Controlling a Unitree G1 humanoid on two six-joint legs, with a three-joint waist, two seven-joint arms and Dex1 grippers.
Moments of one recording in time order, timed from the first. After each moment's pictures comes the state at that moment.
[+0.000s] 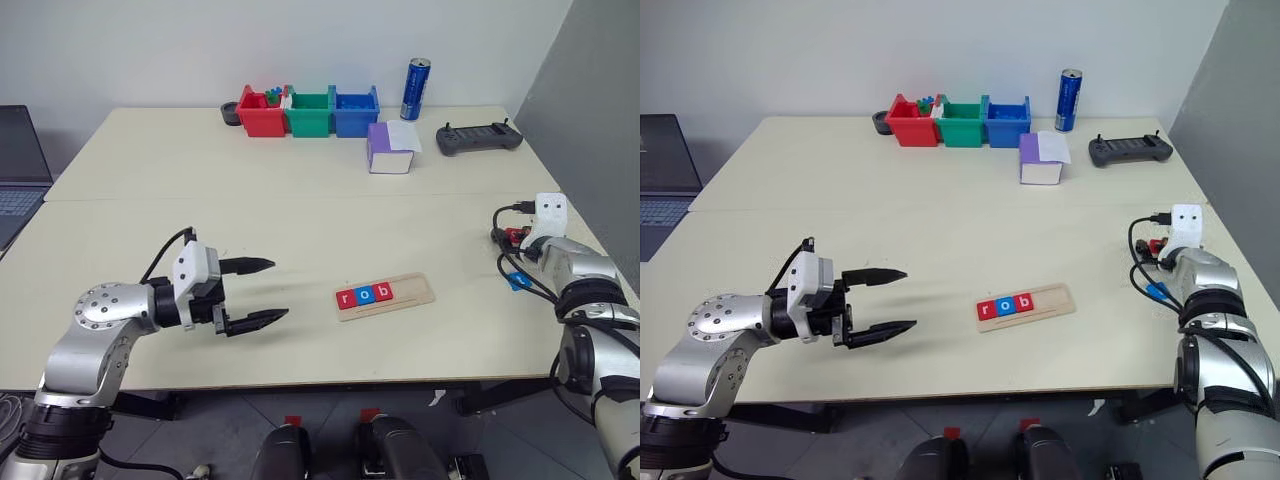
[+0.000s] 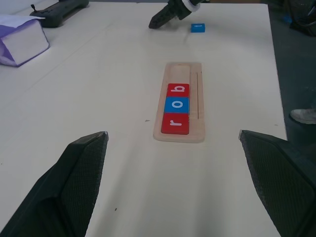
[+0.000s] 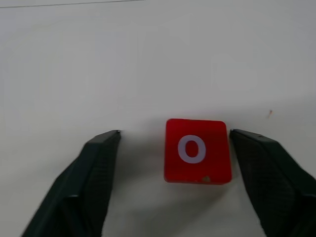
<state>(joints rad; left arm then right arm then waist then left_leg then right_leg) -0.16 0.78 0.13 -0.19 -0.49 0.25 -1.18 -0.94 -0.58 -0.21 1.12 0.10 0.35 0.30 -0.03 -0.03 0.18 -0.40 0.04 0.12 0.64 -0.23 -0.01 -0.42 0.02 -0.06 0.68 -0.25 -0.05</state>
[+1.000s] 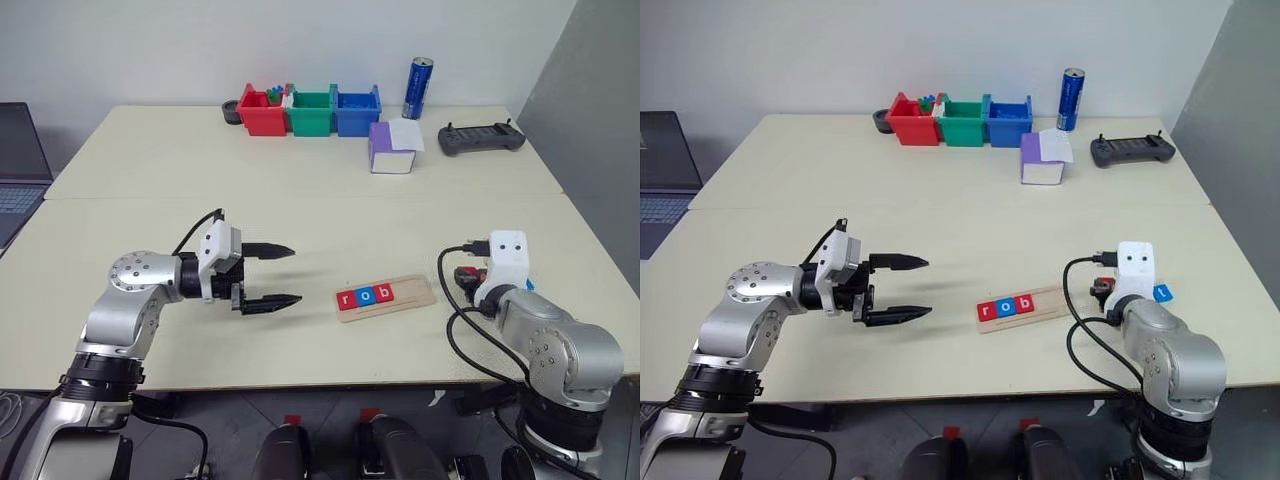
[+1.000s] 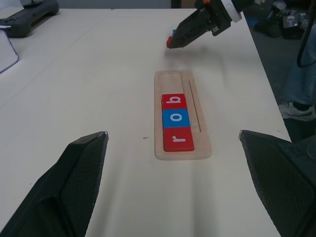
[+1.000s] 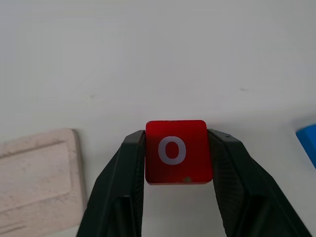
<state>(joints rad) -0.42 0.72 -0.01 0.07 -0.44 0.19 -1.33 -0.31 -0.19 -0.23 -0.59 0.22 1.41 -0.05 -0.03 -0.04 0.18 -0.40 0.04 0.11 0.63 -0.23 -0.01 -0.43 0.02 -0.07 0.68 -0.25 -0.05</state>
